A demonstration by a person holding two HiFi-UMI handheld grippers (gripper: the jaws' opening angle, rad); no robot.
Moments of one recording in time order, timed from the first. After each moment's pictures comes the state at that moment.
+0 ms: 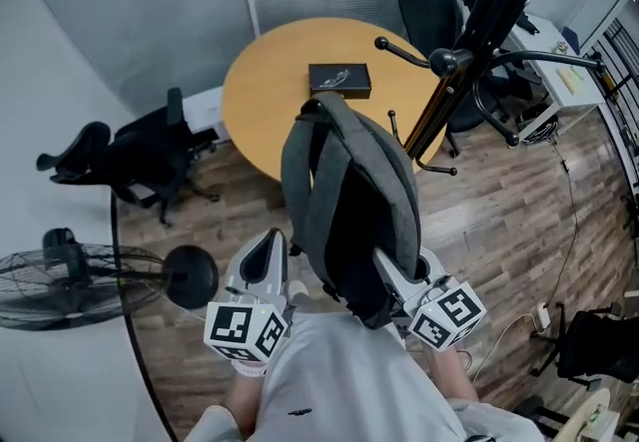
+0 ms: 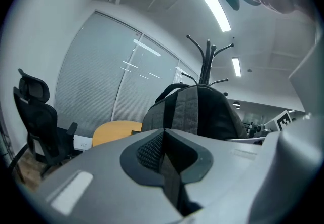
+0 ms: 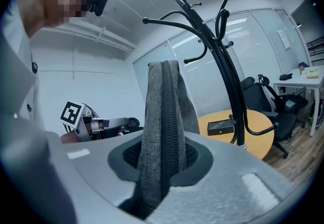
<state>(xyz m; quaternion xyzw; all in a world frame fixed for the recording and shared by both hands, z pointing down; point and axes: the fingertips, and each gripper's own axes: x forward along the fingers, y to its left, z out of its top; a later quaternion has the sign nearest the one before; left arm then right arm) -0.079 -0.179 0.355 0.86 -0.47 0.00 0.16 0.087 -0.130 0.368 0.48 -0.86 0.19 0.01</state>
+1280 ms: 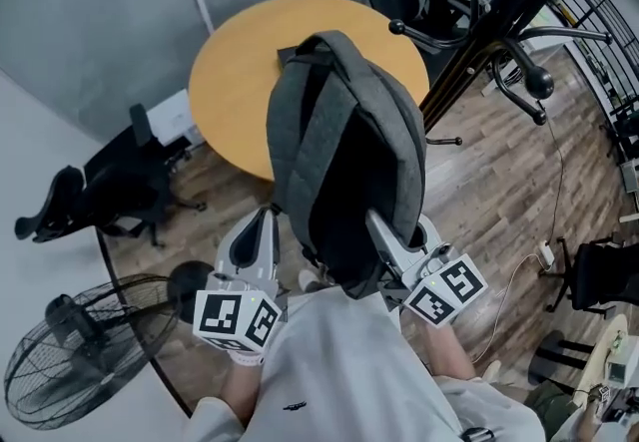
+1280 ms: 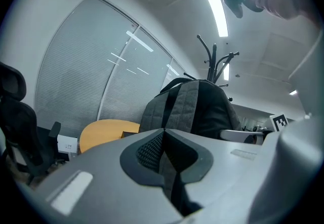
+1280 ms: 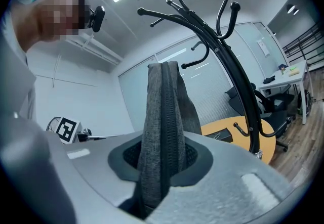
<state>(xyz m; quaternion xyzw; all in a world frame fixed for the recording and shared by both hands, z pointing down) -0.110 -0.255 0.358 0.90 -0.39 -0.01 0.18 0.044 -0.196 0.348 0.56 -0.80 0.17 -0.09</state>
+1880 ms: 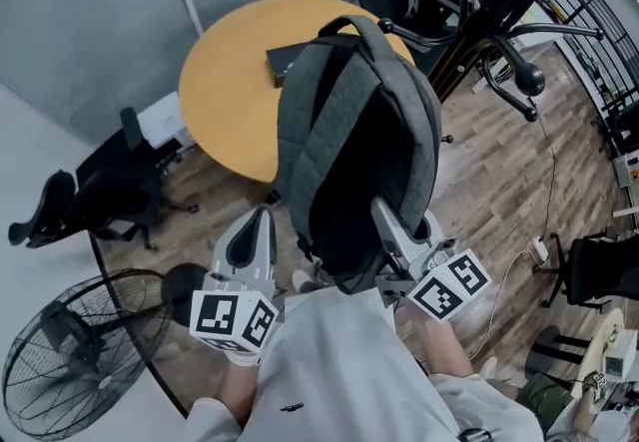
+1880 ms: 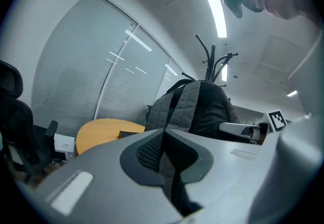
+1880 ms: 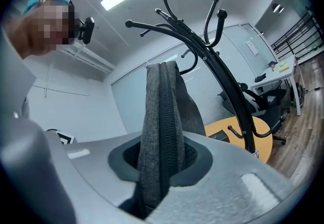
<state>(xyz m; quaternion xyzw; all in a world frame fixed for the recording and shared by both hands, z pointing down) -0.099 -0.253 0.354 0.91 -0.38 0.00 0.18 0.068 -0.197 0.331 0.59 -0.77 0.18 -0.13</state>
